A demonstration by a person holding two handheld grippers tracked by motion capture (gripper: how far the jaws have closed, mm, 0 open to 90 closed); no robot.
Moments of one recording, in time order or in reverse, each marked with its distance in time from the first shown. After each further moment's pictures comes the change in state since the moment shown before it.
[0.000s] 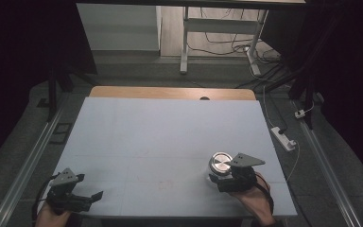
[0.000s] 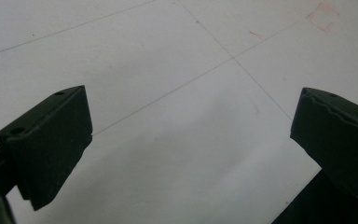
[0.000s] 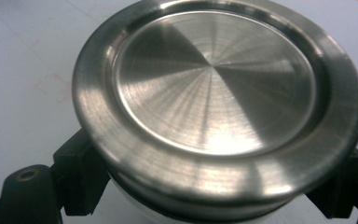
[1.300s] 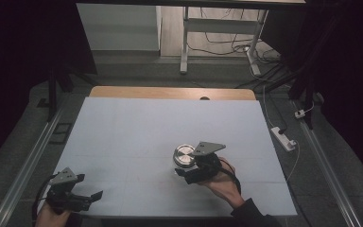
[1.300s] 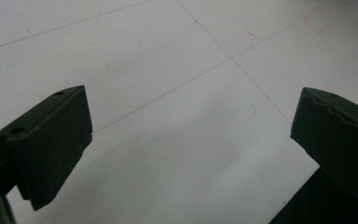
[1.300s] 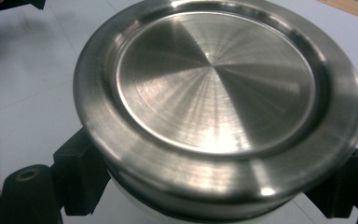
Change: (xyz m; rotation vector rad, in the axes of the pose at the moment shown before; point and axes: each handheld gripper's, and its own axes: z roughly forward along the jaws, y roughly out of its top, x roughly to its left) left arm 0.003 0.000 0.000 0.003 -0.022 -0.013; right arm 0.046 0.062 0.066 -0.016 0.212 -0.127
